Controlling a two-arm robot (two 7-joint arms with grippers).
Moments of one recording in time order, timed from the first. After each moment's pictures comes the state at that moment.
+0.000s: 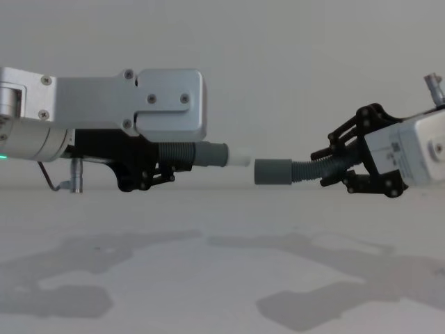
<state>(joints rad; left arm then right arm) -0.61 0.69 0.77 -1.69 0.47 0.04 -0.41 0.76 0.68 -0.80 -1.41 -0.64 -0.48 0.46</state>
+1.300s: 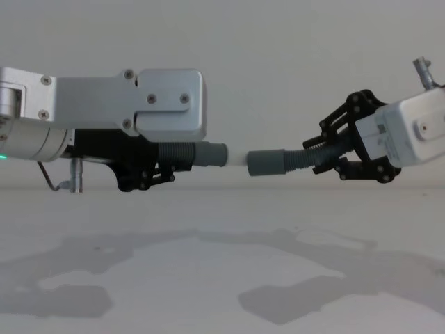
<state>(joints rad) -0.61 0.69 0.77 -1.69 0.47 0.04 -0.41 0.80 0.66 -0.81 -1.42 -0.62 -0.45 0.51</state>
